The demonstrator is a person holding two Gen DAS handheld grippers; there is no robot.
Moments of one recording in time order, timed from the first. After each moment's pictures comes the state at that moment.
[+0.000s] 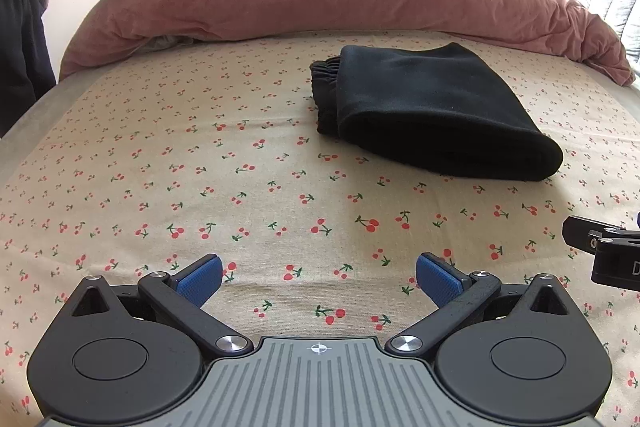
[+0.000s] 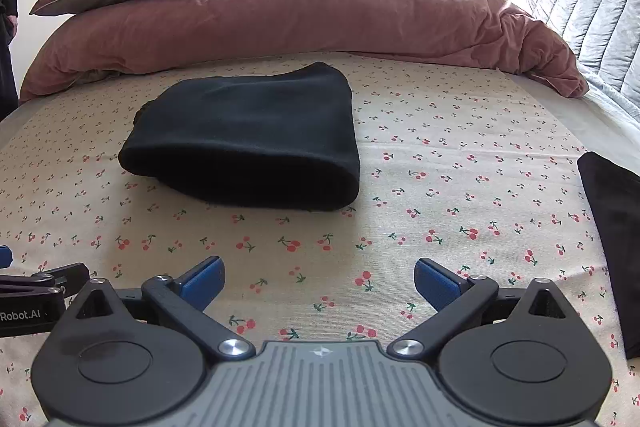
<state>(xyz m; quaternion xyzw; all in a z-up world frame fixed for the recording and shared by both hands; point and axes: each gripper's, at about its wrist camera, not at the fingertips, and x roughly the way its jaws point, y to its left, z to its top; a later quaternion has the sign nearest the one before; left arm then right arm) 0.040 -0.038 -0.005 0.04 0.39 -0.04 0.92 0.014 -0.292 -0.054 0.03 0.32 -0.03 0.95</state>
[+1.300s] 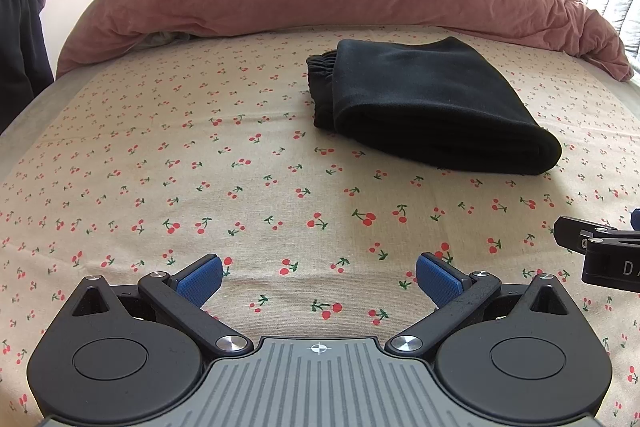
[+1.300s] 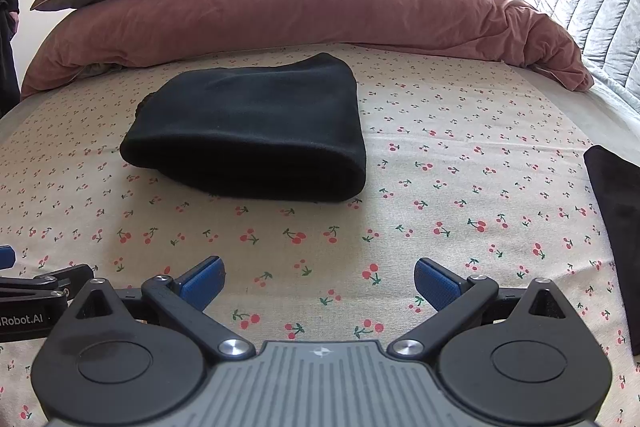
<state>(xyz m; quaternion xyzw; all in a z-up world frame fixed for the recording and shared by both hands) 0.039 -0.038 -0.008 0.05 0.39 -0.04 0.92 0.017 -0.291 -0.057 0.03 0.33 -0.03 0.94</state>
